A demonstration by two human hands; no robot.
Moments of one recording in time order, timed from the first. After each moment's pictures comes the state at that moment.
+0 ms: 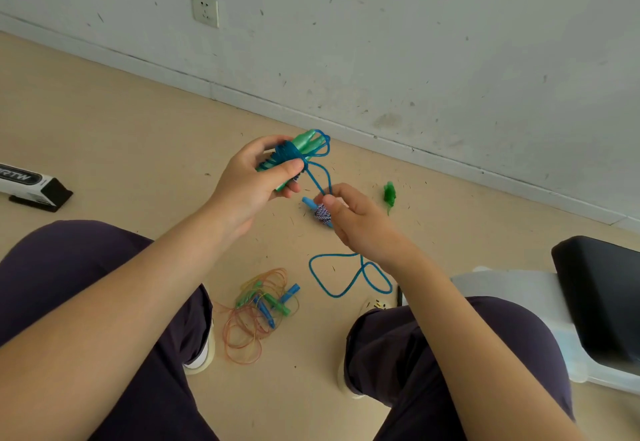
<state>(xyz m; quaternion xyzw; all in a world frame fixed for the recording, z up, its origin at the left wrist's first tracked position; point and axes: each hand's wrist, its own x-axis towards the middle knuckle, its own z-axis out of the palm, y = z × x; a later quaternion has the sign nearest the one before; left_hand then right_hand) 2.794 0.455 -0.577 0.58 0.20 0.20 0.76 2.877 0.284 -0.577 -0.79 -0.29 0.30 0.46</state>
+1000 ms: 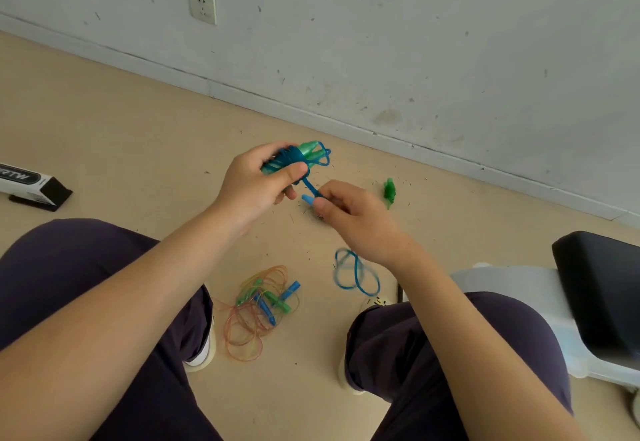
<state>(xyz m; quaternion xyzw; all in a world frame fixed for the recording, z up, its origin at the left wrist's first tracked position) 2.798 0.452 -0.586 0.65 0.22 0.20 0.70 2.866 0.286 -0.556 -0.80 -0.39 0.22 0.39</state>
